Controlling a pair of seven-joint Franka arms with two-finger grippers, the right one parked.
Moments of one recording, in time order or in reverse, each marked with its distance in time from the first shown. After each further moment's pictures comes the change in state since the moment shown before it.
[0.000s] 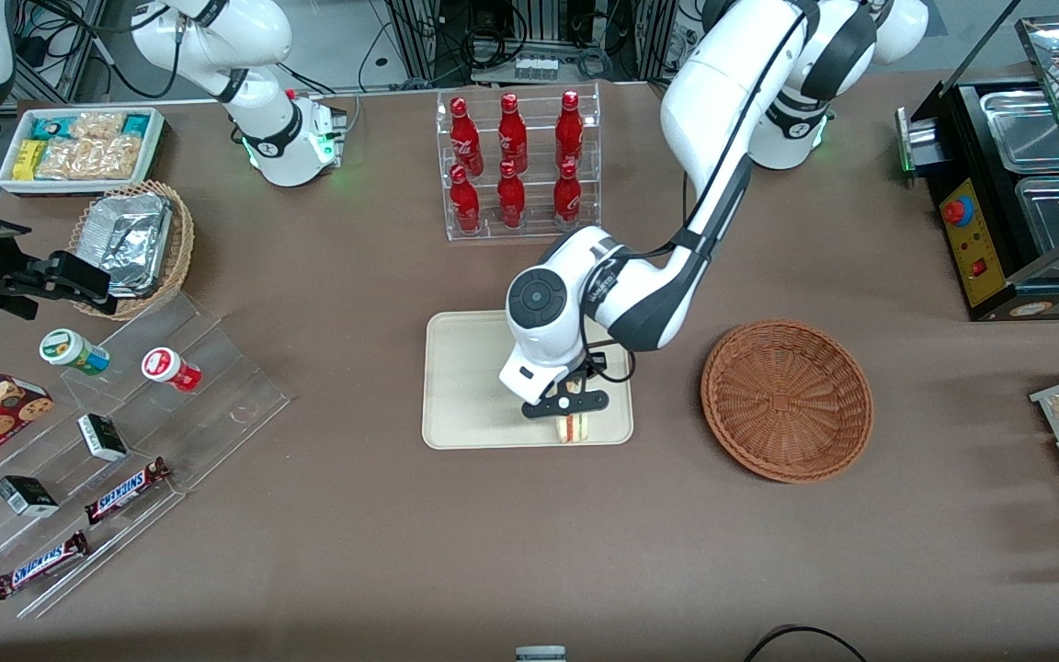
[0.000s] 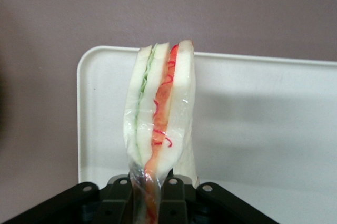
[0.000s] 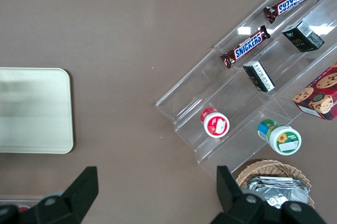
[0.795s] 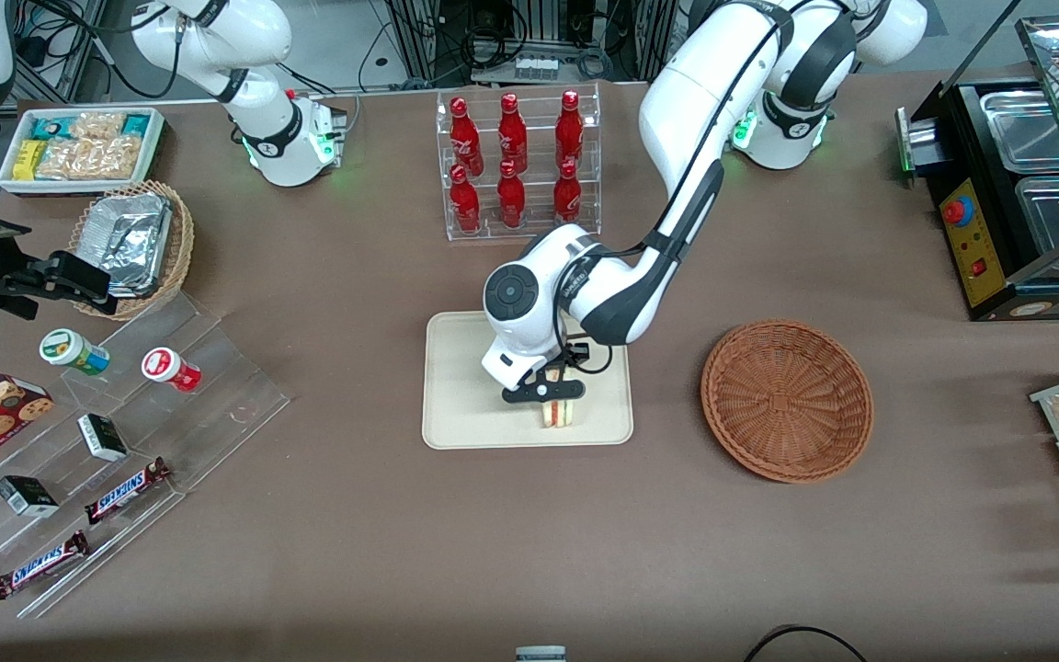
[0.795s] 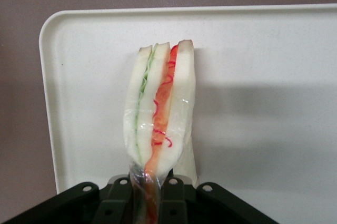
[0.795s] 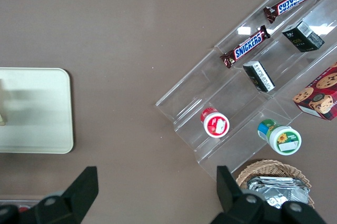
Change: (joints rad) arm -0.046 0.038 0.000 0.000 0.000 0.000 0.004
